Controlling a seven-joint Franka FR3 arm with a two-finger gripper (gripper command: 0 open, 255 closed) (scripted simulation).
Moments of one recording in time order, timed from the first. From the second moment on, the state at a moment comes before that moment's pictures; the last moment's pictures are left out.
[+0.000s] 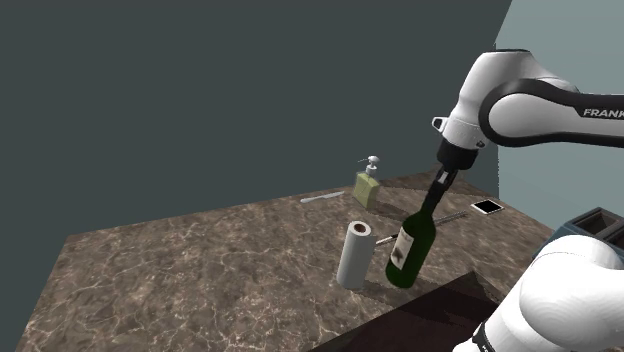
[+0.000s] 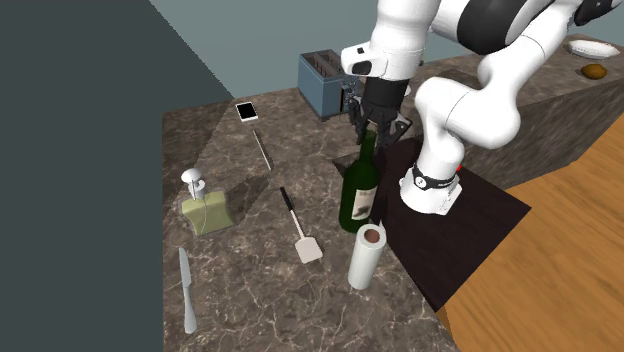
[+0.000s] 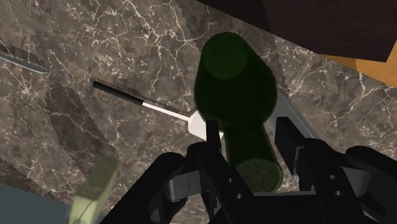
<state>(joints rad) -0.07 -1.00 -0.09 -2.75 -0.11 1.80 -0.26</state>
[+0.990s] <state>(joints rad) -0.06 -0.97 -0.07 -2.54 -0.09 1.62 -0.27</state>
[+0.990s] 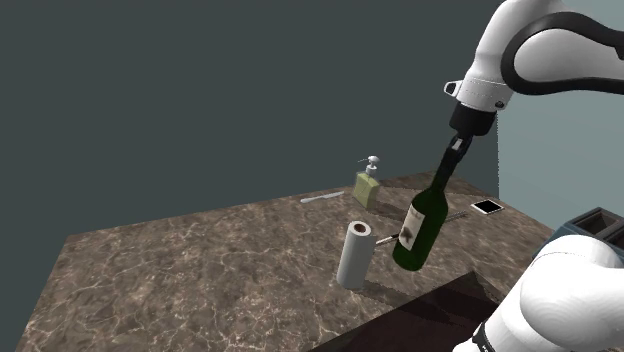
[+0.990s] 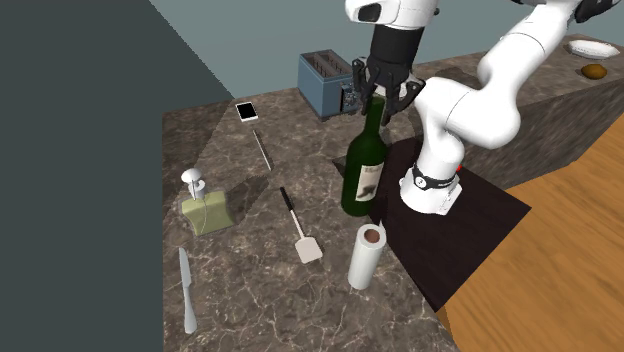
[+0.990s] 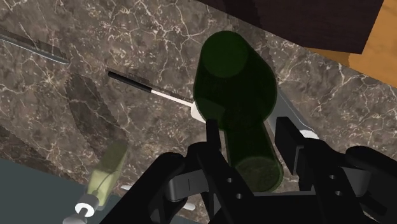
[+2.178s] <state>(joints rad) -0.05 -0.87 -0.06 -2.24 -0.08 1.42 -0.27</state>
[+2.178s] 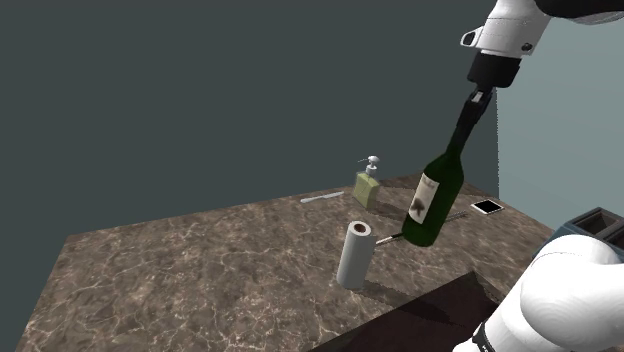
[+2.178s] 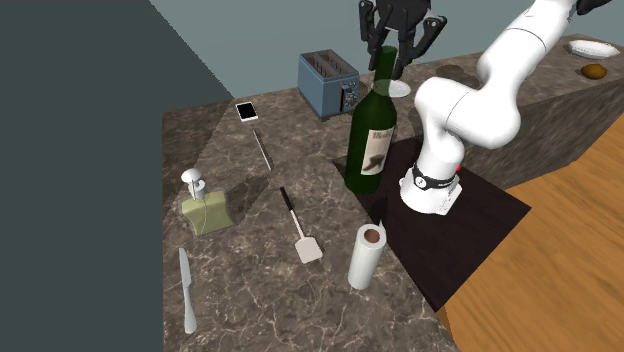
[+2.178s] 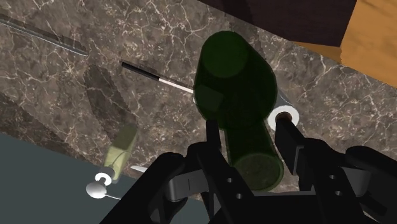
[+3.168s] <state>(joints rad) -0.05 -0.75 -0.06 -1.95 -0.08 1.25 -0.29</state>
